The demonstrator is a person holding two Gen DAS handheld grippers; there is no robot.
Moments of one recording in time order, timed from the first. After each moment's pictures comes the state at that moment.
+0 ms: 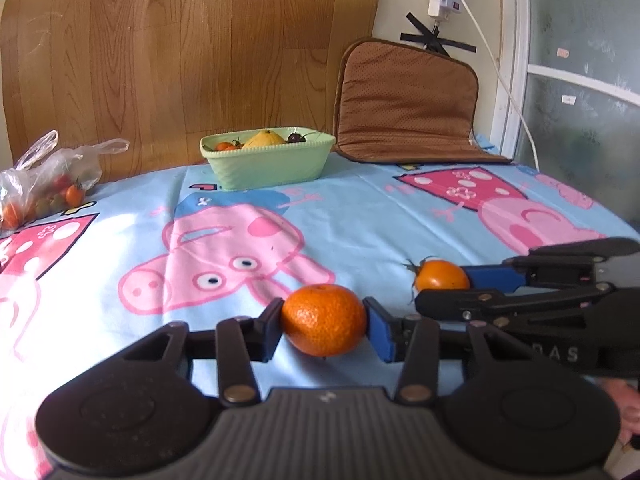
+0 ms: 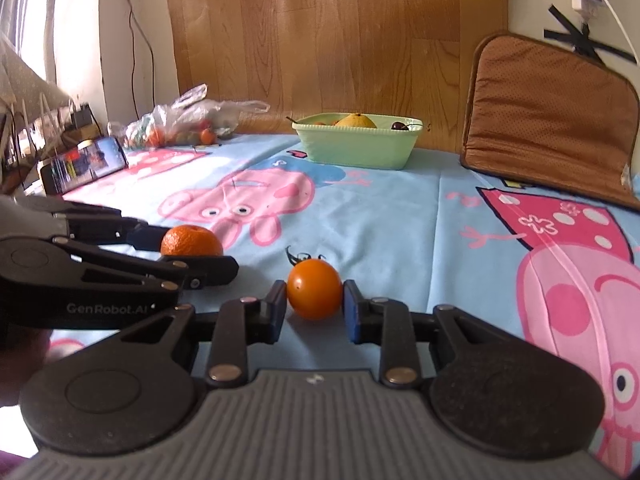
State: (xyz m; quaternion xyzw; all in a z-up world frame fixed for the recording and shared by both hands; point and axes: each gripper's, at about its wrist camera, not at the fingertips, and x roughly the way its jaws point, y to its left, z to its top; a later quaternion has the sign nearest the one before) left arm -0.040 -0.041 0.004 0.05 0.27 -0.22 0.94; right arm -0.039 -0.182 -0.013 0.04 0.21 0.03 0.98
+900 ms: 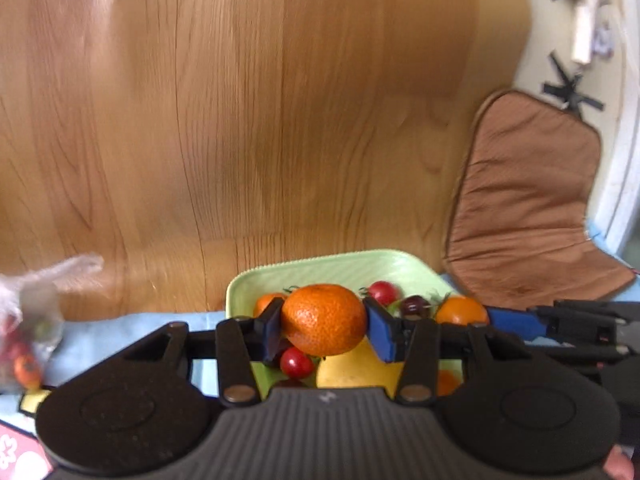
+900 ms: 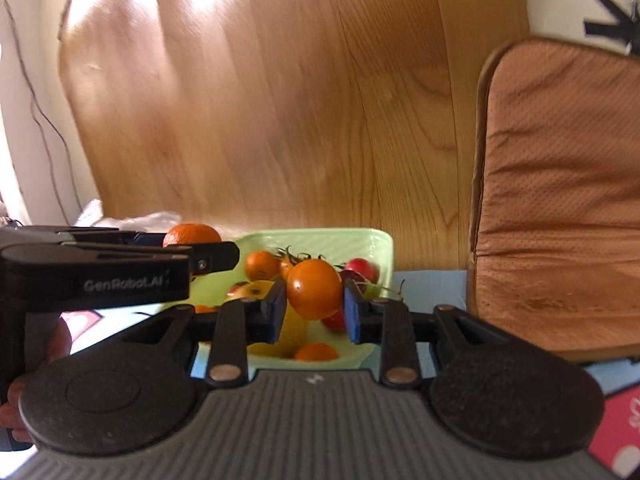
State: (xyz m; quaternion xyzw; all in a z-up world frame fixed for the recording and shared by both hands) left arm 0.250 -0.069 0.054 0.03 0.27 -0.16 0.95; right arm 0.195 -0.278 0.041 0.09 0.17 0.02 0.98
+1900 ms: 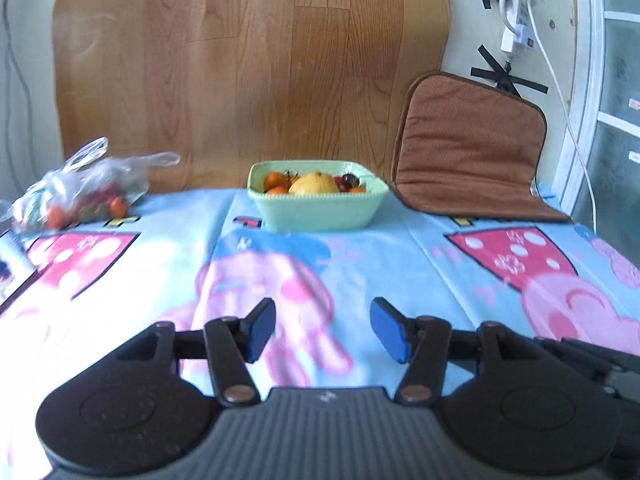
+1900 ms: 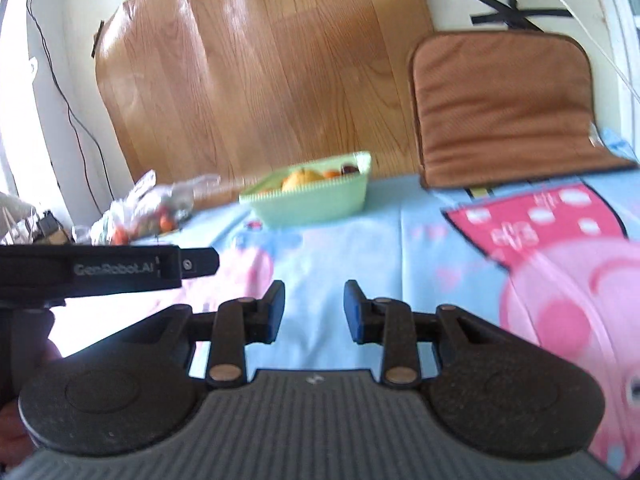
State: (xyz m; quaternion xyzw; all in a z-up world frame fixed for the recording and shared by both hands) left arm -0.015 -0.068 0.044 0.00 0.27 -0.11 0.96; right arm -0.022 -0.209 -0.001 0.14 0.15 -0.03 0.98
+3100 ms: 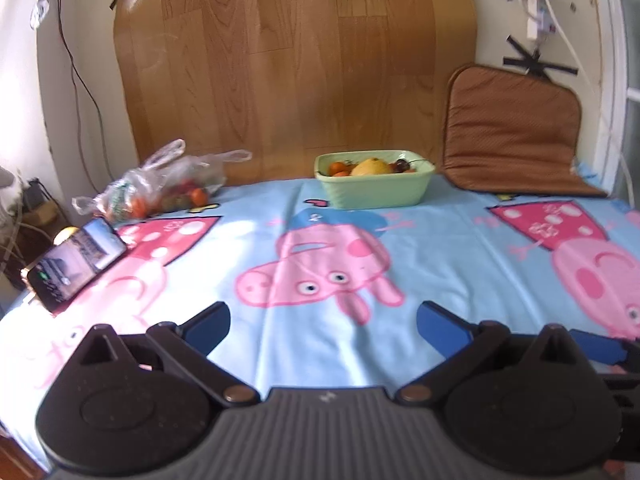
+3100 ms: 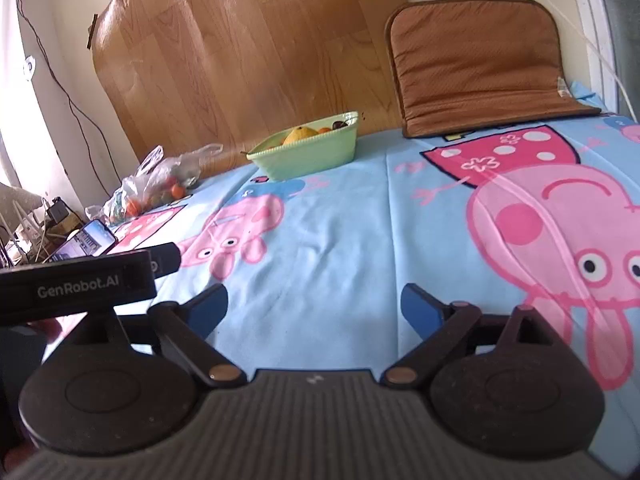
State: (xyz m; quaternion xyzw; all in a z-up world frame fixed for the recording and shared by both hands) left arm -0.078 -0.058 0.047 0.05 0.26 -0.01 0.96; right arm -0.072 -0.189 -0.010 0.17 0.20 -0.03 0.96
